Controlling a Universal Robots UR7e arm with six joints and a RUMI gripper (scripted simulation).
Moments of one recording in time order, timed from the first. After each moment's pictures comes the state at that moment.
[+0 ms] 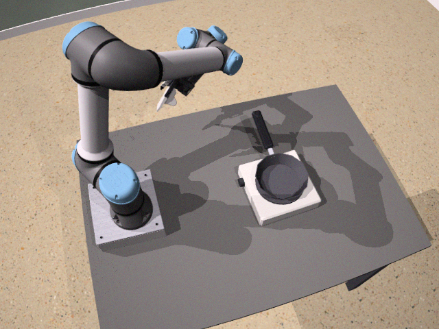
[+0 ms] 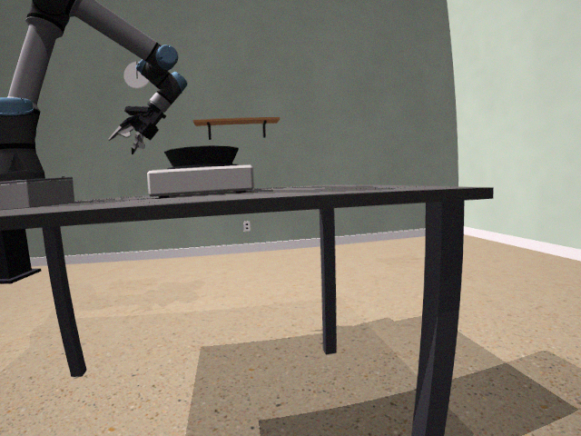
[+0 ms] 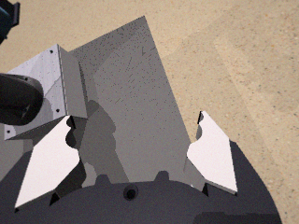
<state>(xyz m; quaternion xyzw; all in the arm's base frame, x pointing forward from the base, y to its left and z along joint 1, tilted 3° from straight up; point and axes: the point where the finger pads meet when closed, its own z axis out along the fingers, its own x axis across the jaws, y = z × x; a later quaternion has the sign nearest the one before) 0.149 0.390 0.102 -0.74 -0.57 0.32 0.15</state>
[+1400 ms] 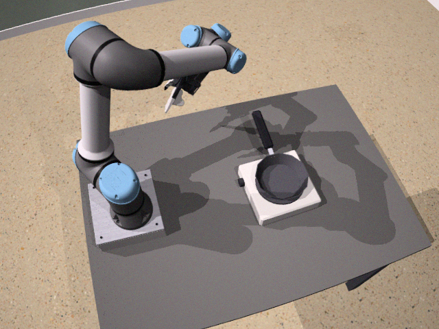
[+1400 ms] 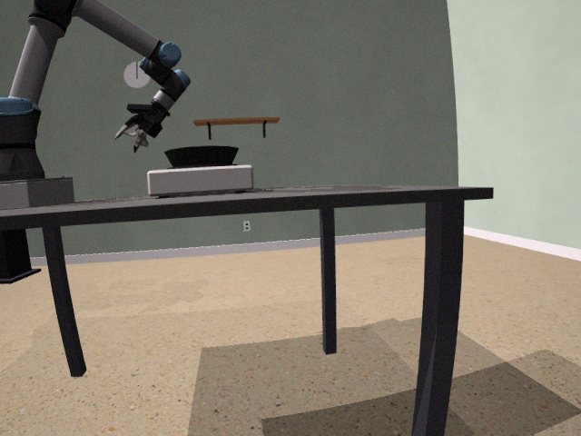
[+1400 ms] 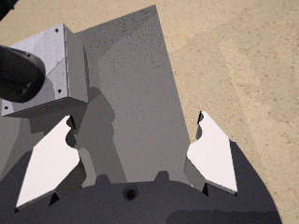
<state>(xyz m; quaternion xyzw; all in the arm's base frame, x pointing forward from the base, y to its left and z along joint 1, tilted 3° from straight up) 0.171 0.378 0.105 -0.71 -0.61 0.31 0.14</state>
